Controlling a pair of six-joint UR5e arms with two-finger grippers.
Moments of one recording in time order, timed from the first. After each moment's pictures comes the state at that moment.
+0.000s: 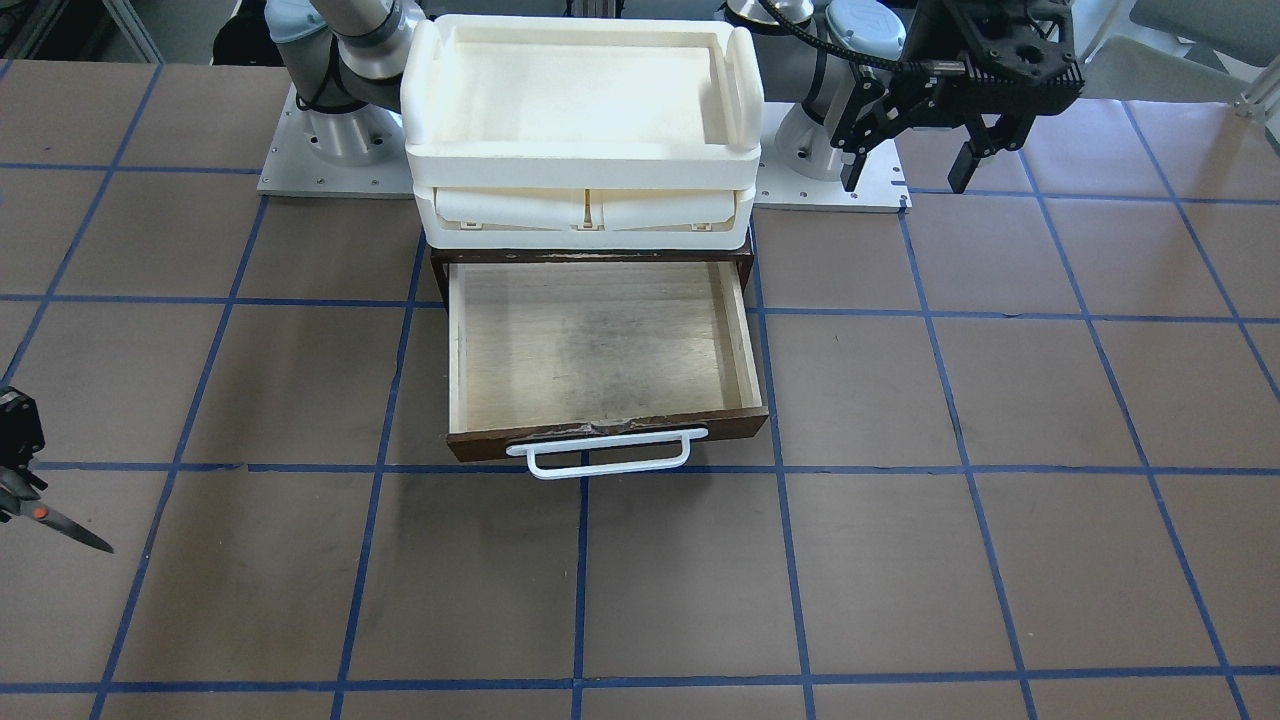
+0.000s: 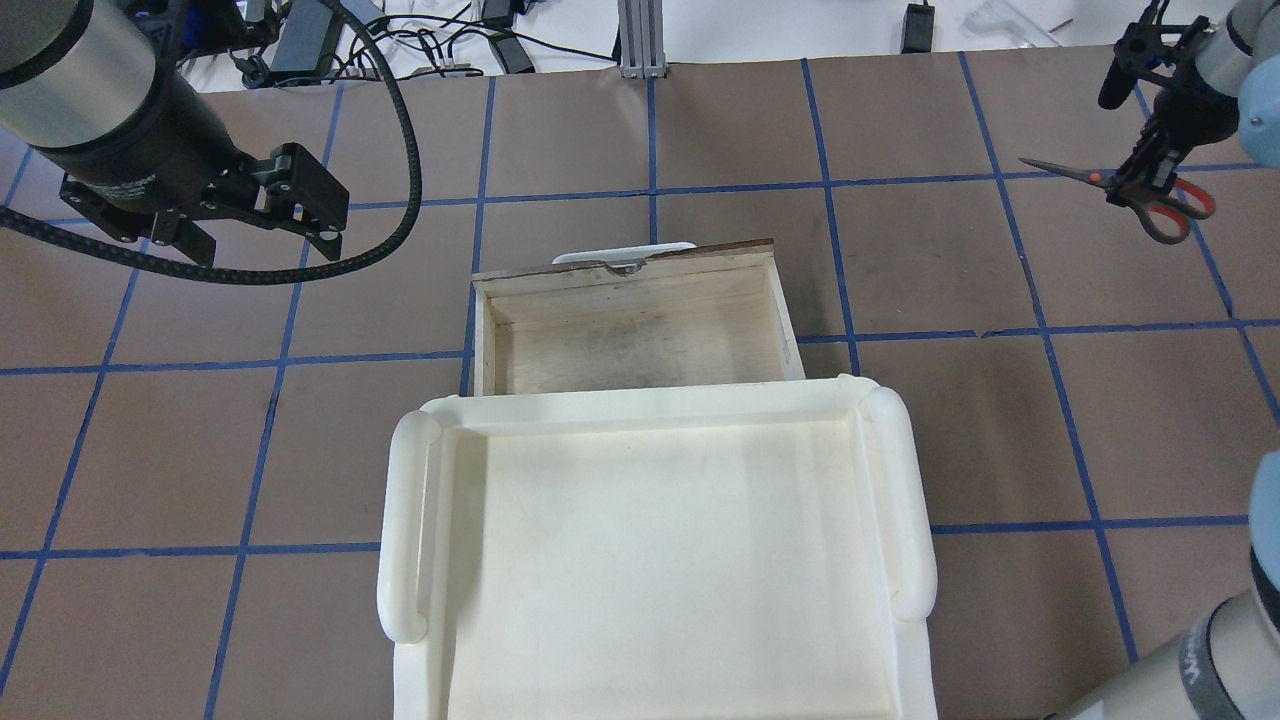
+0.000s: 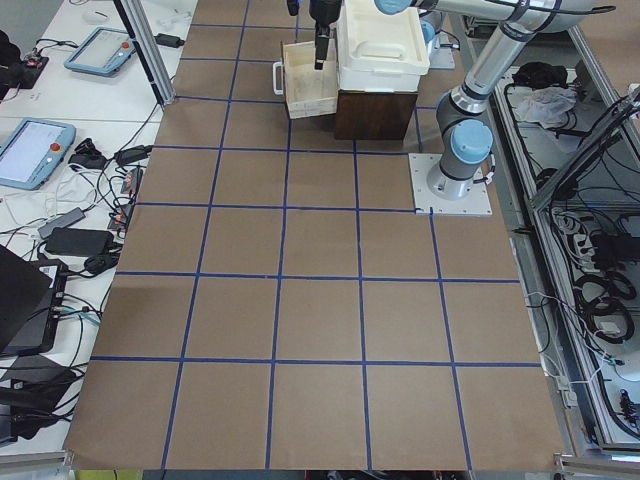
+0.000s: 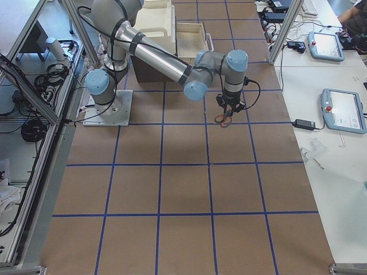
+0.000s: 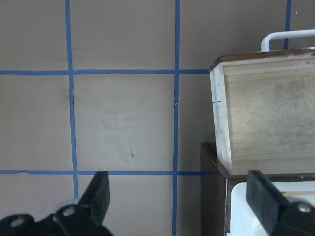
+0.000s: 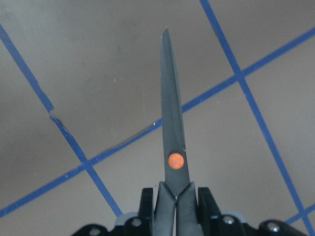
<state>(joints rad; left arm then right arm) -1.54 -1.41 -1.61 -1.59 1.58 0.02 1.19 -1.23 1.55 -2.01 -1.57 -1.47</state>
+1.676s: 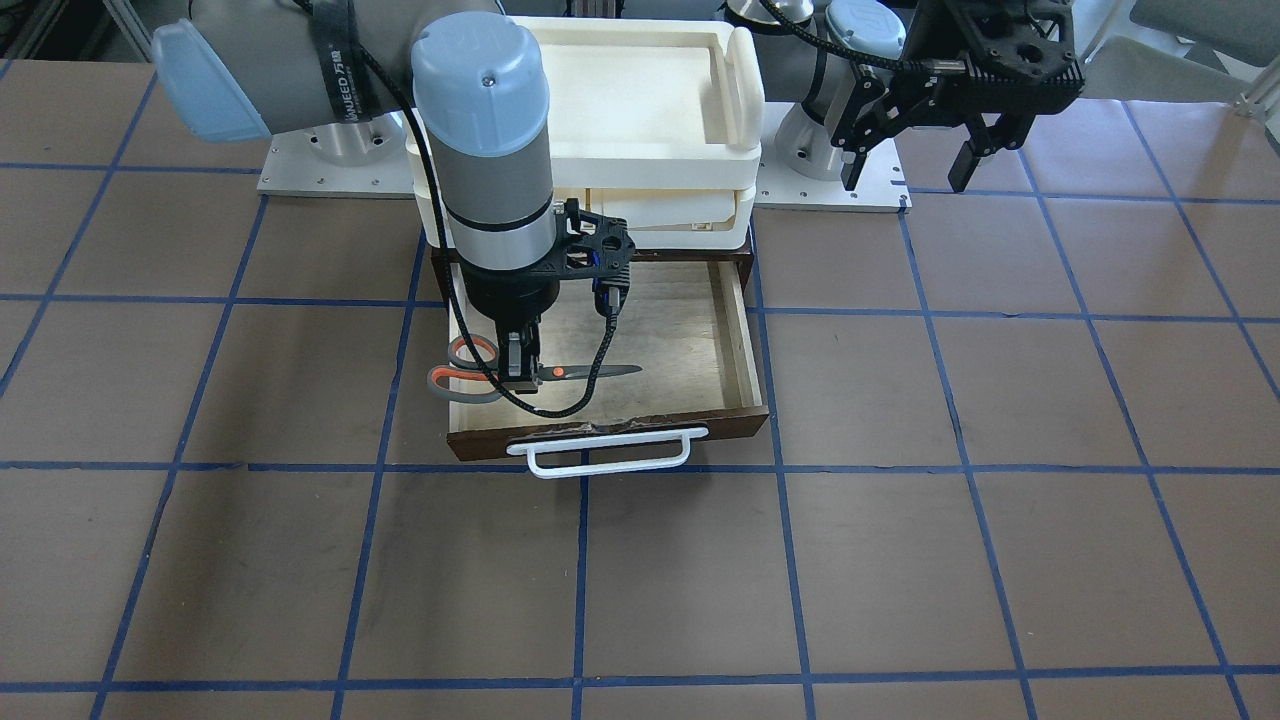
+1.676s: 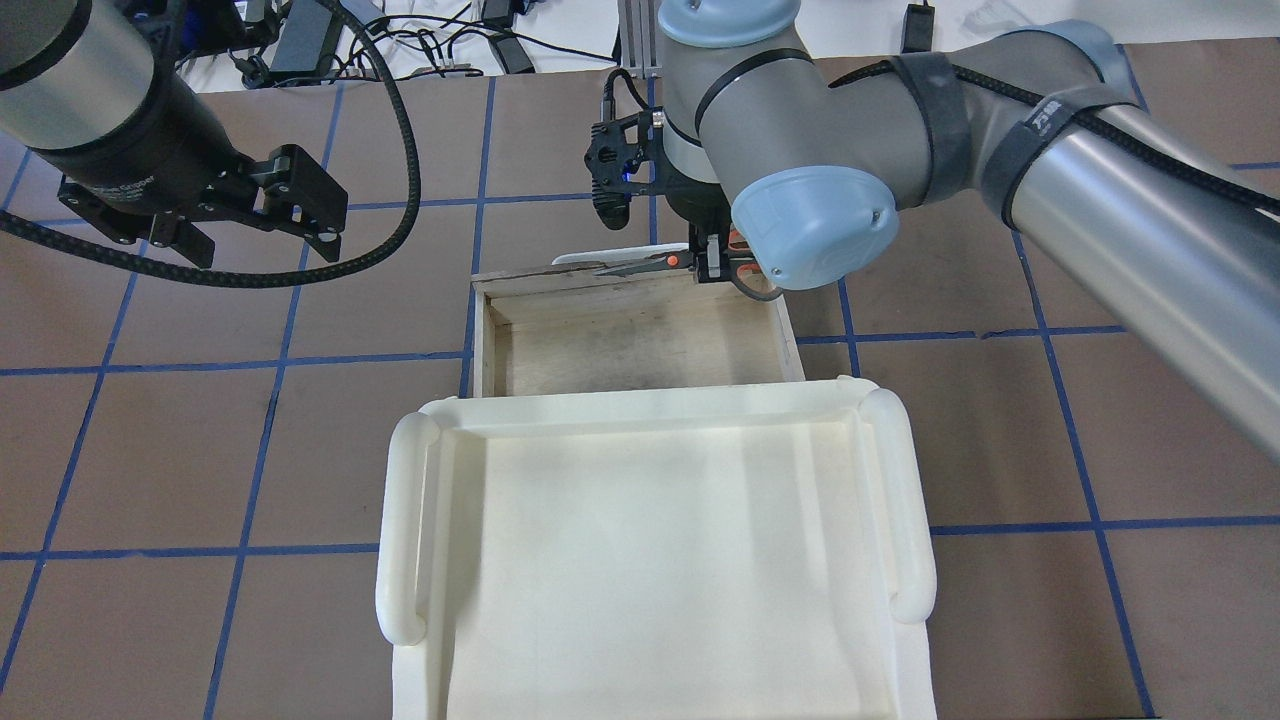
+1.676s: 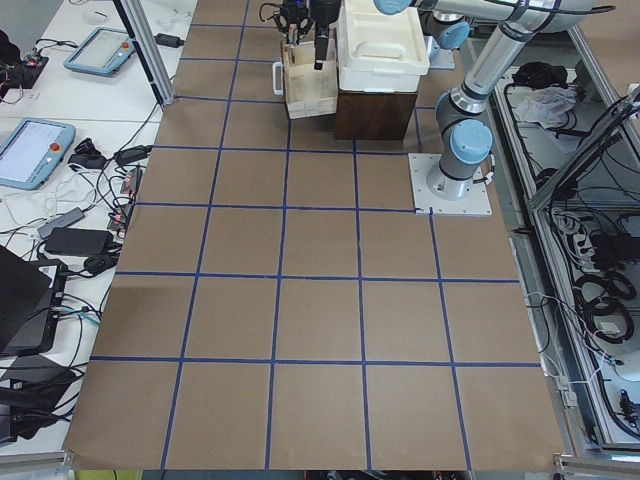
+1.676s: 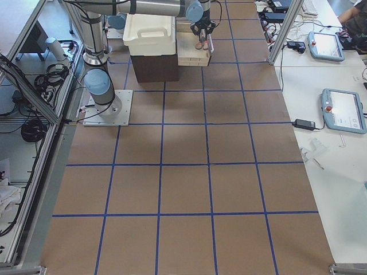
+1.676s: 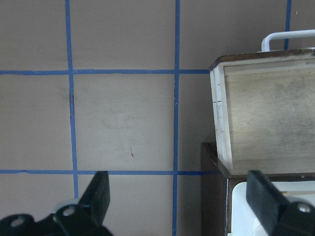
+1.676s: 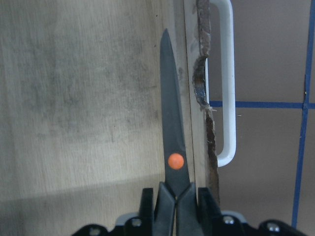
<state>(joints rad) -1.53 -1.41 -1.61 -1.59 1.58 0.02 1.91 -1.31 1.57 -1.92 -1.59 -1.25</state>
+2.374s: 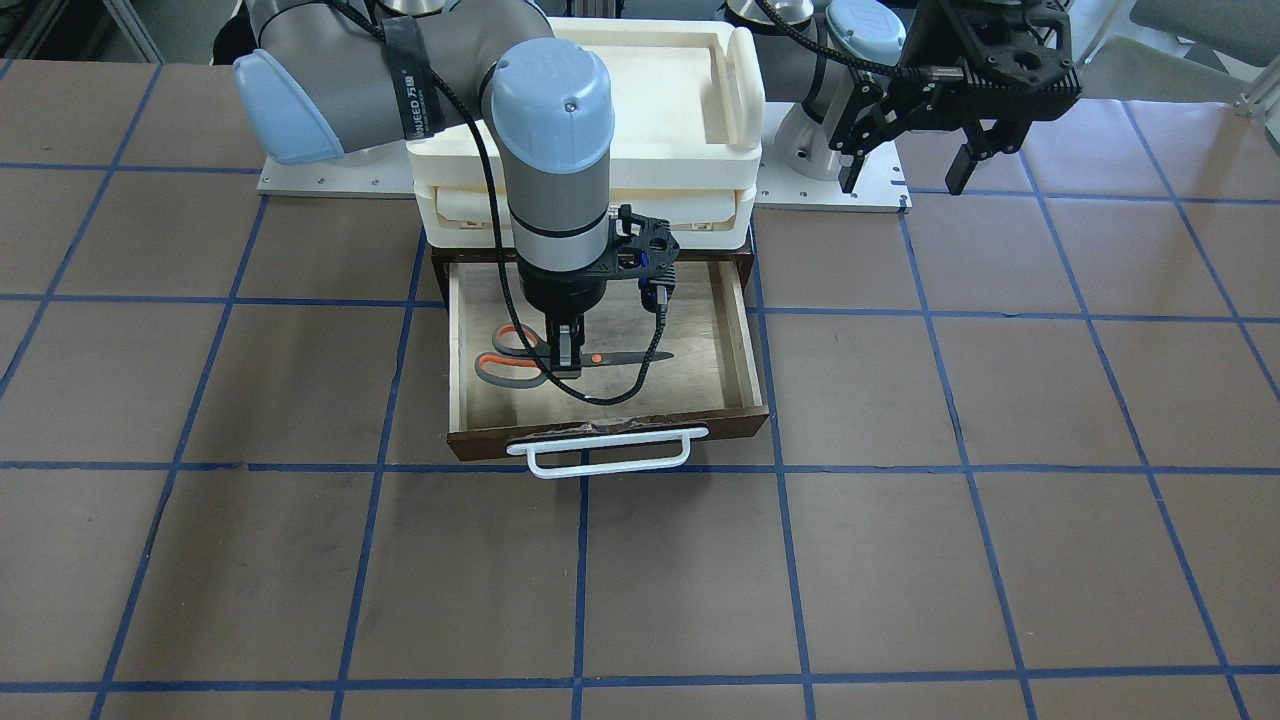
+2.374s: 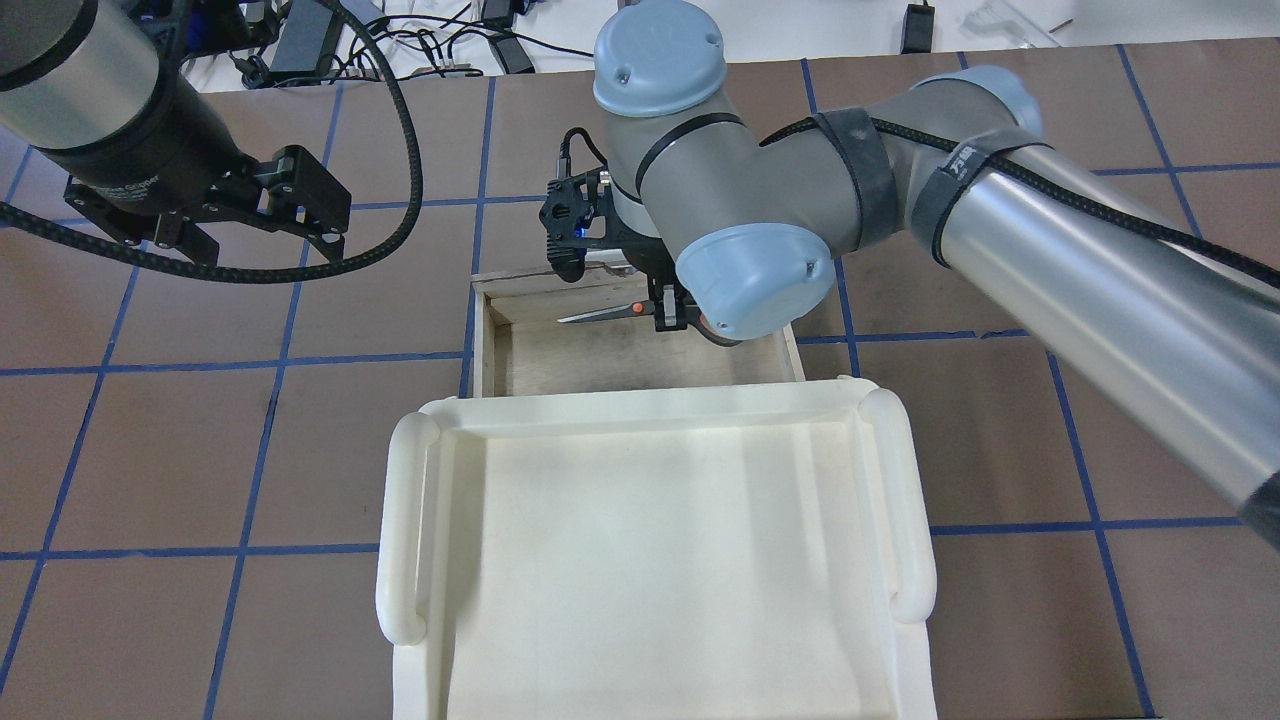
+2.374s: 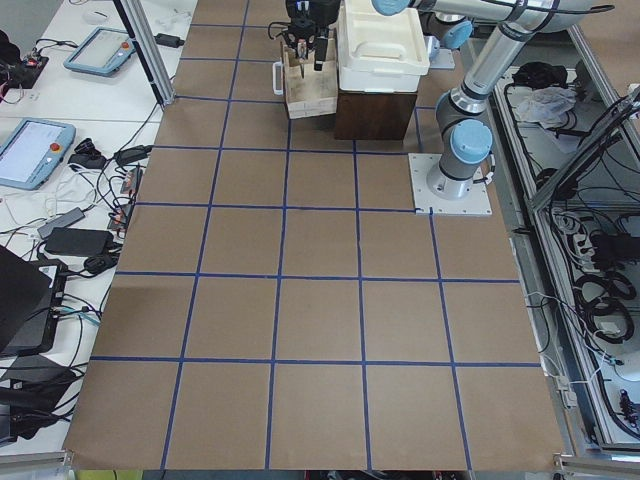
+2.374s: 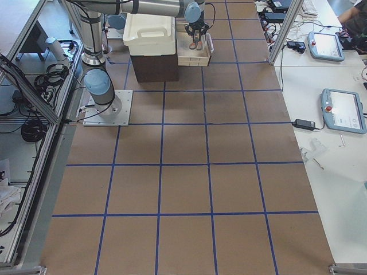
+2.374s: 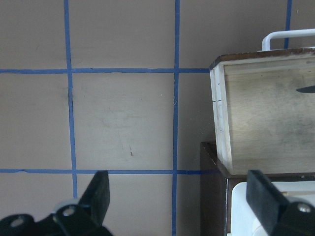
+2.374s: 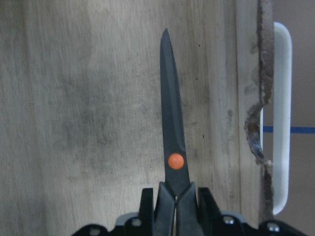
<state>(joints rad) -1.53 -1.41 -1.60 -1.60 1.57 0.02 1.98 -1.28 1.61 -1.95 -1.59 -1.20</state>
